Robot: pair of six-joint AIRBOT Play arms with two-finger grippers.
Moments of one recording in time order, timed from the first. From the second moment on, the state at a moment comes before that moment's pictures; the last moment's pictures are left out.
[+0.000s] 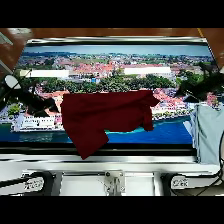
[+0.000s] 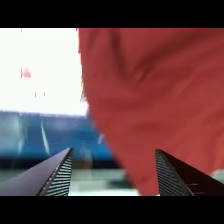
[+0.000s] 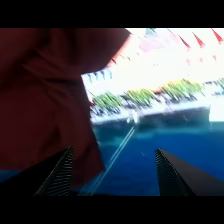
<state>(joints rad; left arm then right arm) 0.12 -1.39 1.18 1.27 -1.41 -1.61 -0.35 -1.58 1.54 -1.18 1.51 1.41</state>
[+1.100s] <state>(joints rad) 0.16 -1.44 0.74 0.87 -0.90 -1.48 -0.41 -1.52 1.00 -0.95 1.38 1.24</state>
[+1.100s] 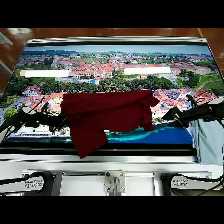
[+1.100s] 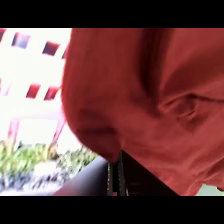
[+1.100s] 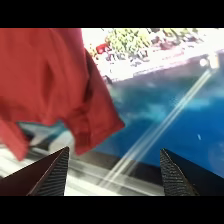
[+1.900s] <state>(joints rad) 0.16 -1.35 0.80 0.87 -0.96 -1.42 -0.08 -1.63 0.98 -0.94 1.23 1.34</state>
